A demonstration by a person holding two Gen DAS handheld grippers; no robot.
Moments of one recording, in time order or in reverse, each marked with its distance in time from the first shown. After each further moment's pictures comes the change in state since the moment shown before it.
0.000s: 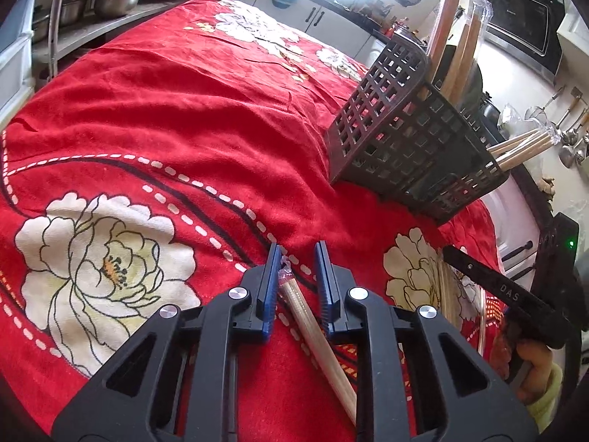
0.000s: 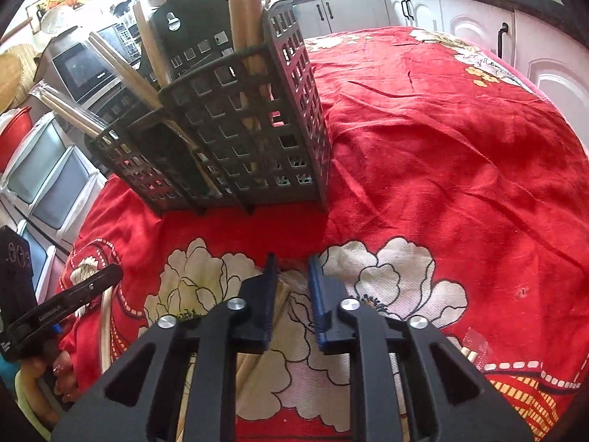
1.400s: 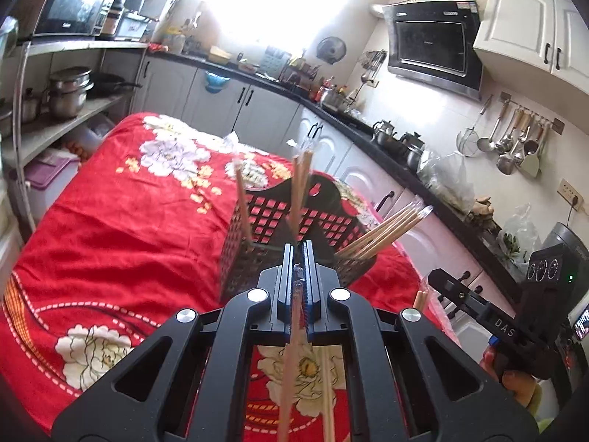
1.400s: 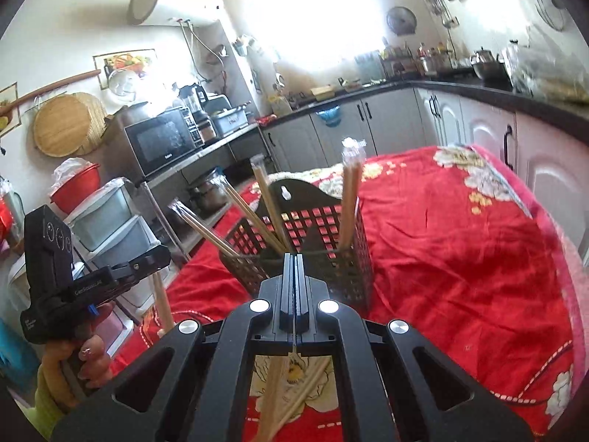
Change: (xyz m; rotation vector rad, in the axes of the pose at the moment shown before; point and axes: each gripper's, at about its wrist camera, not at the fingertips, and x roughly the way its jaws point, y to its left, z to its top) left arm -0.101 -0.097 0.046 0.187 -0.292 -0.162; right arm -0.147 0.027 0.025 -0.064 -0.388 0.169
